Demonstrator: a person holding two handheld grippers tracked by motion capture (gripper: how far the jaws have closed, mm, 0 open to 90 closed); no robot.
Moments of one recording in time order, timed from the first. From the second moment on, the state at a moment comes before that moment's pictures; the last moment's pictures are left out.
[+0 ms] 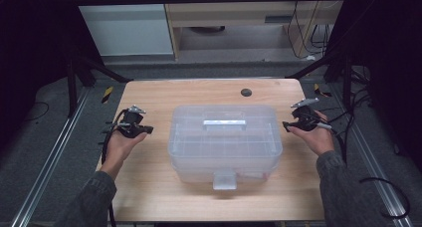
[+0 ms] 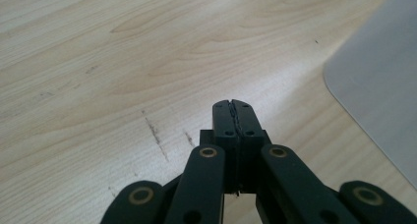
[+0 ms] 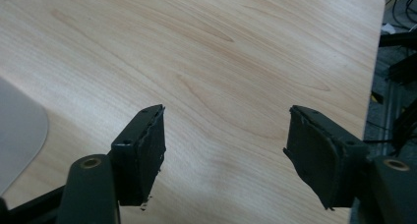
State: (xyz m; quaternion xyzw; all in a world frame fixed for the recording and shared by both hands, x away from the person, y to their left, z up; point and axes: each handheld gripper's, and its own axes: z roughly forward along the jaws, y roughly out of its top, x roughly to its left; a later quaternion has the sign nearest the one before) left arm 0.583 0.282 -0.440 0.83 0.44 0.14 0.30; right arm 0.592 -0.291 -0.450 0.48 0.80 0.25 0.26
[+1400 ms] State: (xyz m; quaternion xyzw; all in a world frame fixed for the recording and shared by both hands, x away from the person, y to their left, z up) left arm 0.605 0.285 -0.506 0.76 0.51 0.23 0.32; right arm 0.605 -0.285 -0.511 0.59 0.71 0.30 0.25
